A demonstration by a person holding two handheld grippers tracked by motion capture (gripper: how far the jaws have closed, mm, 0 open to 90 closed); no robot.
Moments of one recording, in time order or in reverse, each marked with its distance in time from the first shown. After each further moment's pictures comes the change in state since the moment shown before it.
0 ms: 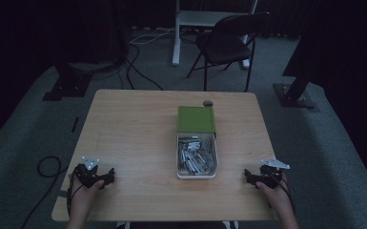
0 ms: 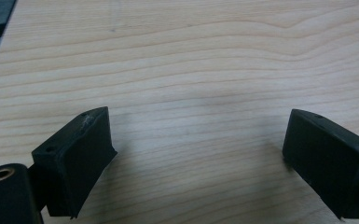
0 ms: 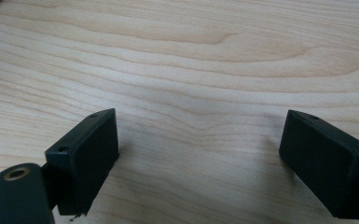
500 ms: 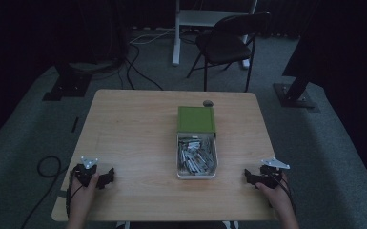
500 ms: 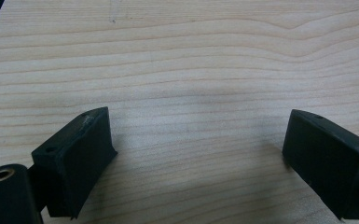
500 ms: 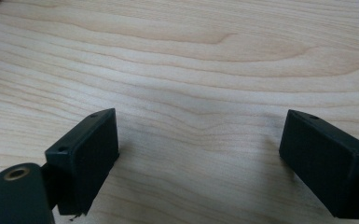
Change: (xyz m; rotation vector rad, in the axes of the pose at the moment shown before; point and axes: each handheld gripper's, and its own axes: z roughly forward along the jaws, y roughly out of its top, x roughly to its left) left arm 0.002 0.000 0.001 0.010 -0.021 -0.043; right arm 0.000 0.000 0.000 0.001 0.000 -0.001
